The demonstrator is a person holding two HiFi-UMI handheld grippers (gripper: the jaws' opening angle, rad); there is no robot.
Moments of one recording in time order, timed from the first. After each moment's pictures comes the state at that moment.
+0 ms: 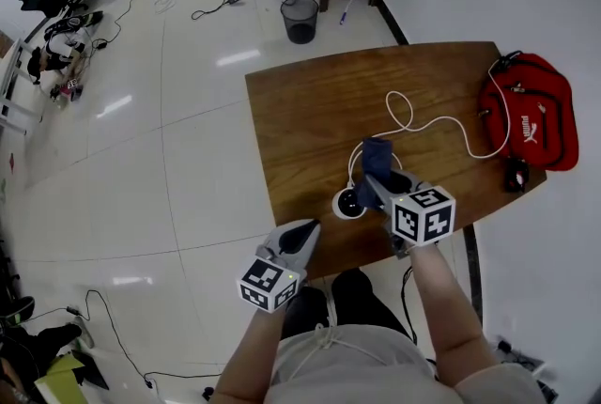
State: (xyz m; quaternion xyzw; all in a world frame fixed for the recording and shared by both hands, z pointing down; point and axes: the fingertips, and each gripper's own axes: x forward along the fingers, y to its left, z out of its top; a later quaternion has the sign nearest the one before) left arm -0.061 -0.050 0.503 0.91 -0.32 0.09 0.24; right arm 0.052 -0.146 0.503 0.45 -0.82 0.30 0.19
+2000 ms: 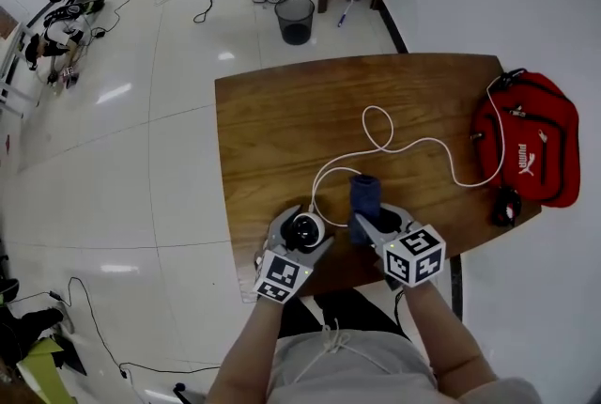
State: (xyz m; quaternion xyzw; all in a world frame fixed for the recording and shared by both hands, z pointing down) left arm 0.047 -0.107 0.595 0.91 -0.34 0.20 0.12; right arm 0.123 -0.129 0.555 0.38 -0.85 0.29 0.21
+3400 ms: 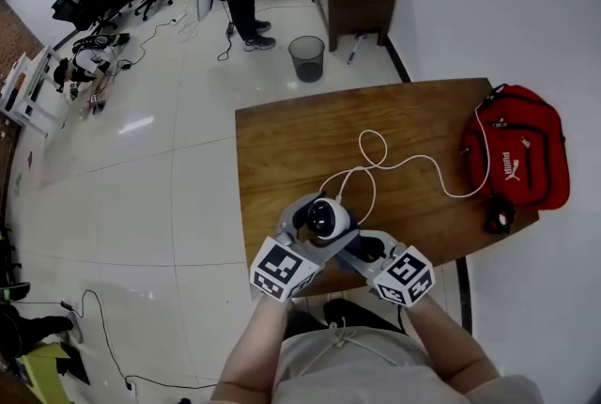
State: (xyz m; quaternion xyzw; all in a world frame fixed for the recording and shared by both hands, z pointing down) left arm 0.089 -0.118 0.423 0.94 -0.31 0.09 0.09; right arm 0.080 -0.062 0.492 0.23 -0.94 0.19 0.16
